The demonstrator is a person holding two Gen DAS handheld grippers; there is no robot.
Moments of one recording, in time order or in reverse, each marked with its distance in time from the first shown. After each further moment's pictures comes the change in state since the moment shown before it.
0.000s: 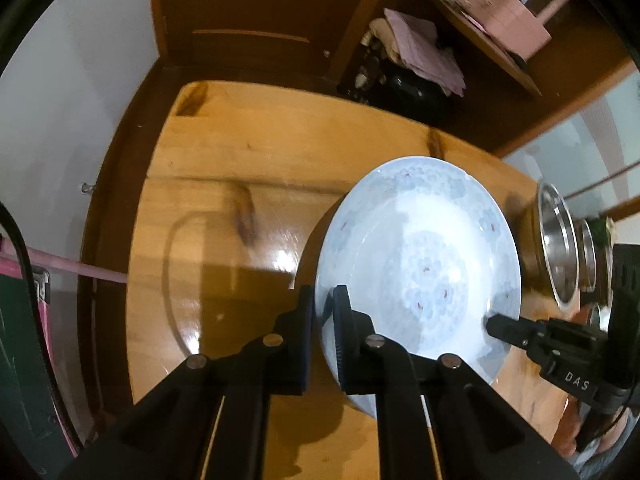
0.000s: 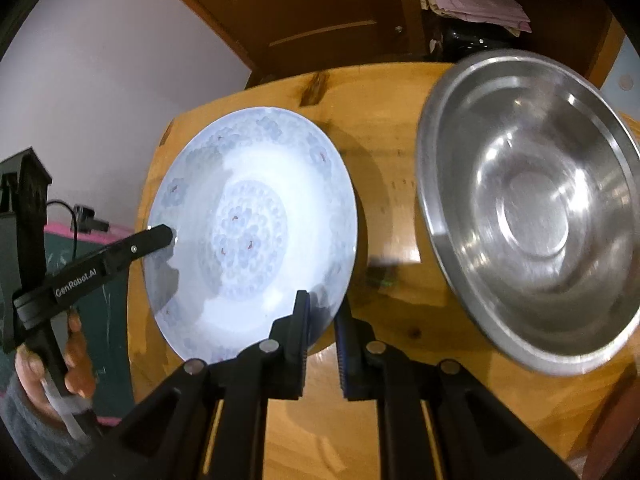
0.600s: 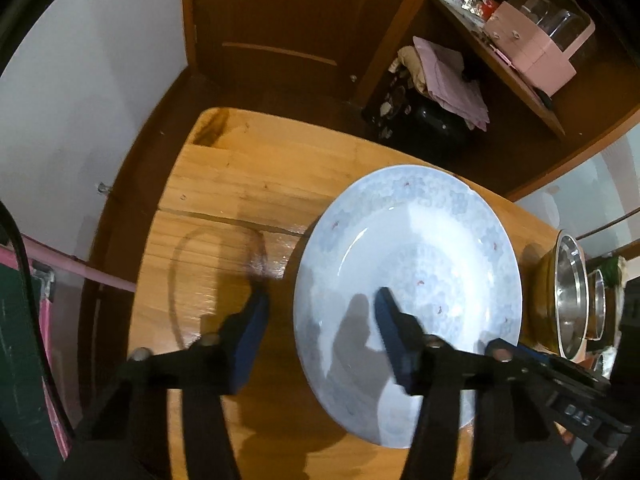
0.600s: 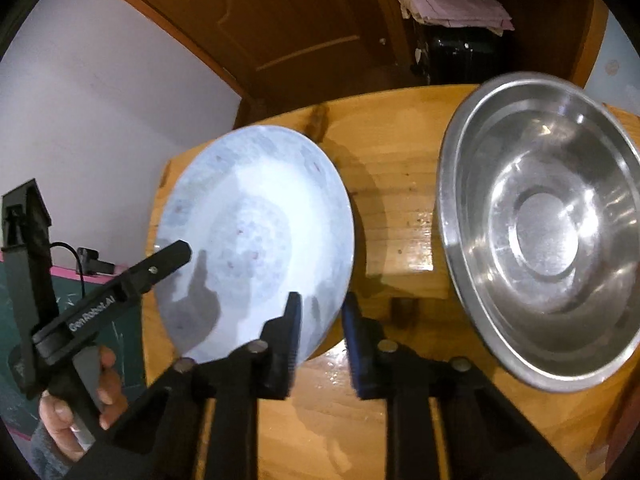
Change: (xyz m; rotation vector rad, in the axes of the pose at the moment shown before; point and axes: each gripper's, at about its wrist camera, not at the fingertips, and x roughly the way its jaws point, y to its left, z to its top) left arm 0.005 0.002 0.020 -0.103 -0.088 0.052; right arm 0.005 0.009 0.020 0.104 -0.073 0.005
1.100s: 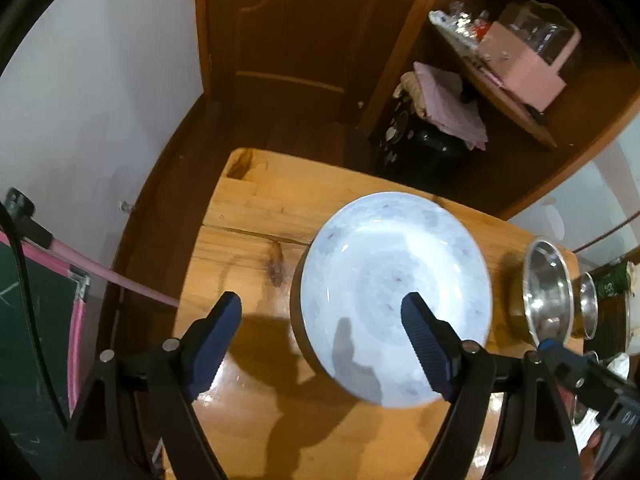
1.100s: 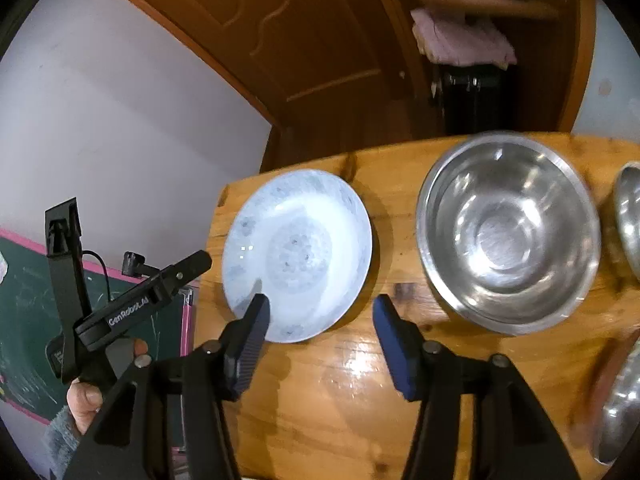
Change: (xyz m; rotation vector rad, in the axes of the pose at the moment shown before) left arm -0.063 -0.010 -0.013 0.007 -0.094 0.069; right arm -0.077 0.004 -0.015 -0.022 -0.097 0.100
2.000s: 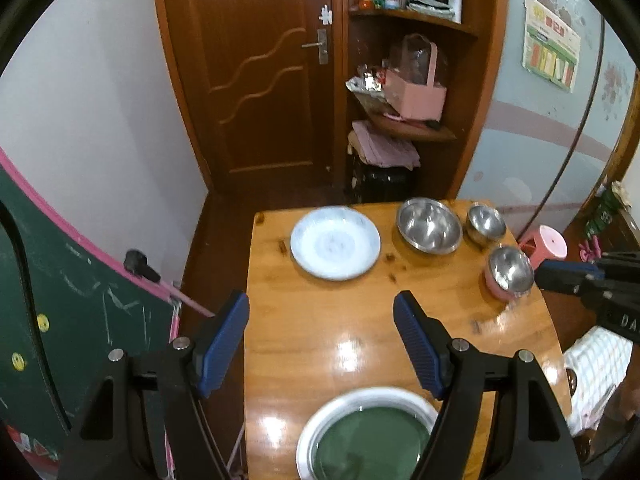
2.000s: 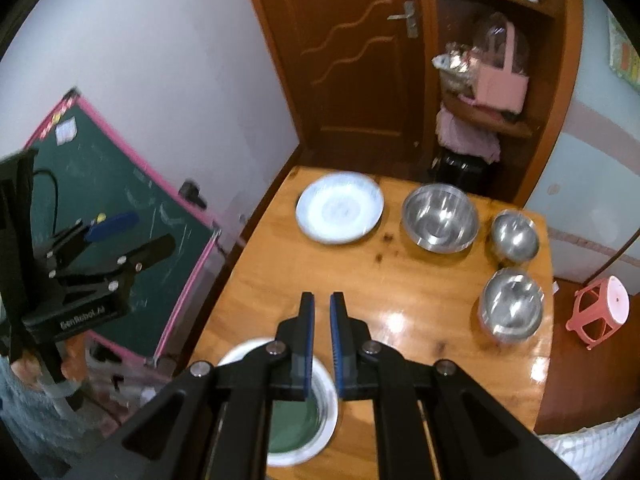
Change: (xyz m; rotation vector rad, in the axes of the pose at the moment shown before) left arm -0.325 -0.067 -0.151 0.316 -0.291 0.058; right arm -0.246 0.106 -0.154 -0.354 -0.165 -0.148
